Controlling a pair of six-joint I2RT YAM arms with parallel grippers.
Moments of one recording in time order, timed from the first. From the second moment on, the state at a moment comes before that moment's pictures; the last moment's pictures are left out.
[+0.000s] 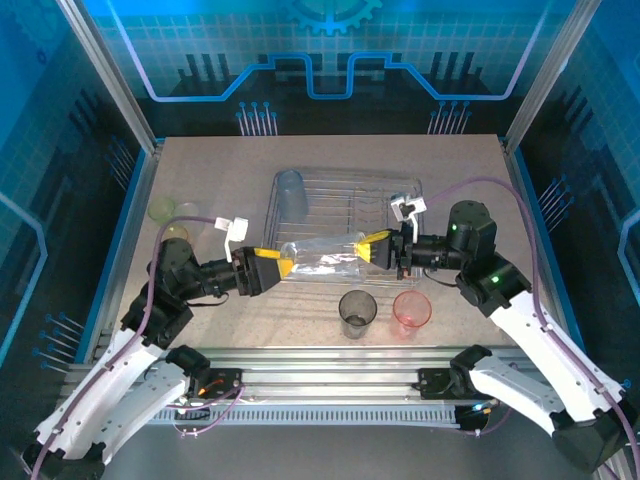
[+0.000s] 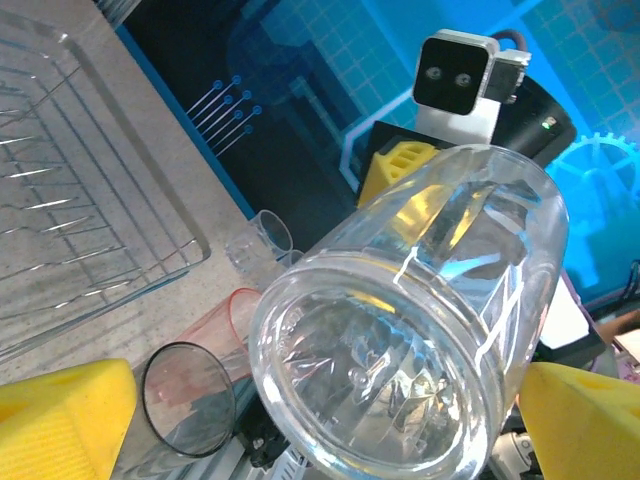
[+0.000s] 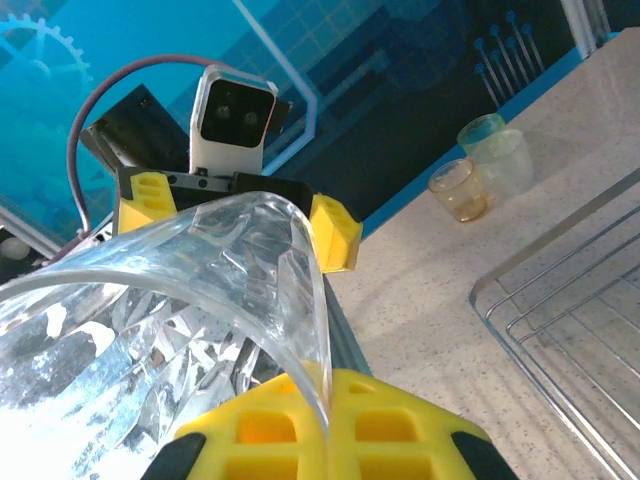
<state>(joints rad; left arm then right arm) -0.46 0.63 0.67 -0.10 0.75 -0.86 0.49 0.87 0.90 -0.21 -0.86 0.49</state>
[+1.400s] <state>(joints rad) -0.52 0.70 0.73 -0.23 0.59 -0.84 0.54 1.15 1.08 -0.42 -0.71 0.48</state>
